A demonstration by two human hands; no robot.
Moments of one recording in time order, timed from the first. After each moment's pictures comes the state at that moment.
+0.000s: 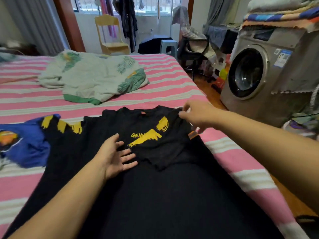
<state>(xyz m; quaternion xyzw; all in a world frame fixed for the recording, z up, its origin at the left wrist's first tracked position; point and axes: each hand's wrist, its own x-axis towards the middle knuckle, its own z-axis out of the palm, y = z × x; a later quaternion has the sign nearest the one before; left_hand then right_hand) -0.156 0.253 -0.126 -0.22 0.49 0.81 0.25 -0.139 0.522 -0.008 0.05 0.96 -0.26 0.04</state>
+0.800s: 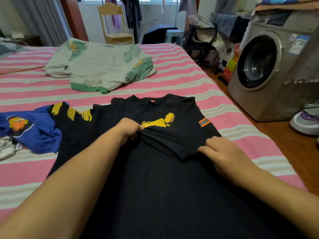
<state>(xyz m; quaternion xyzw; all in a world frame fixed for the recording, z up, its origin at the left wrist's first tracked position) -0.230 0.243 -0.160 -0.08 0.85 0.49 0.17 -0.044 0.536 -0.157 -0.25 0.94 0.03 -0.24</state>
